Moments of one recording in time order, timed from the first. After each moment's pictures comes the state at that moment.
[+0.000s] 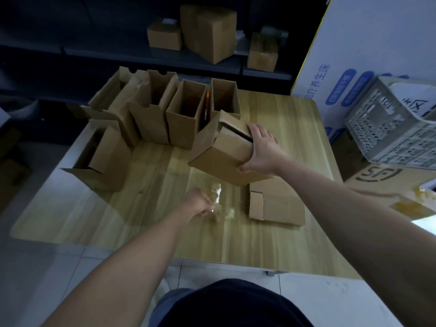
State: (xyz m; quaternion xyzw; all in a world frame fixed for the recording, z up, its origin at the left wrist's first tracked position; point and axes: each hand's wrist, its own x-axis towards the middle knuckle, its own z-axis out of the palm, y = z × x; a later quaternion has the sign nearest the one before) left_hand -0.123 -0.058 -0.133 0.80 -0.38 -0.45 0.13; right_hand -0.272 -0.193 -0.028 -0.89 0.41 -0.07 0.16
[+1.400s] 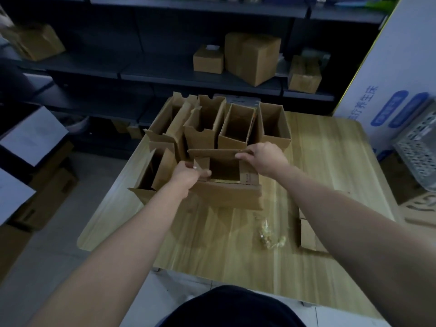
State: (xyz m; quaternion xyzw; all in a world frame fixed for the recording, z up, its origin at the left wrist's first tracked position) left_hand 0.046 -0.045 -0.052 0.78 -0.16 -0.40 0.45; right_hand -0.121 -0.176 -0.019 -0.90 0.40 -0.08 0.15
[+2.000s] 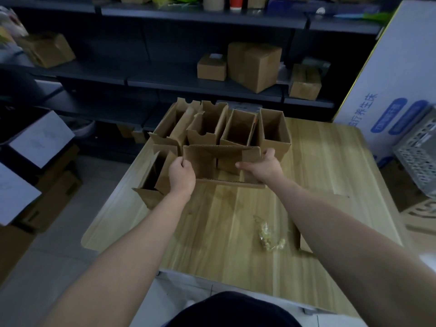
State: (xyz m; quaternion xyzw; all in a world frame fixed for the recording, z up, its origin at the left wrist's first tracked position) left_hand 0.037 -0.033 -0.049 0.78 -0.20 -0.19 0.56; right_hand -0.127 -0.159 -0.032 -0.65 0.56 -0.19 0.47
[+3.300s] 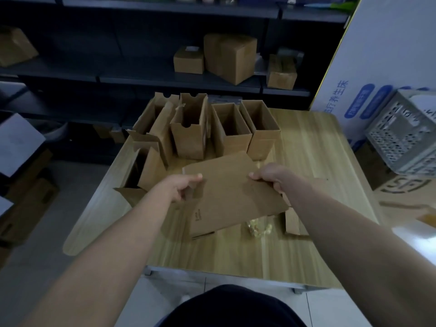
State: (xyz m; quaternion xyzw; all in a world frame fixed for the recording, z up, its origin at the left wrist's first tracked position) left_hand 0.035 -0.038 -0.061 0.72 -0.10 -0.58 0.36; right_hand -0.181 -0.155 -0.020 -0.54 0.63 0.02 0.56
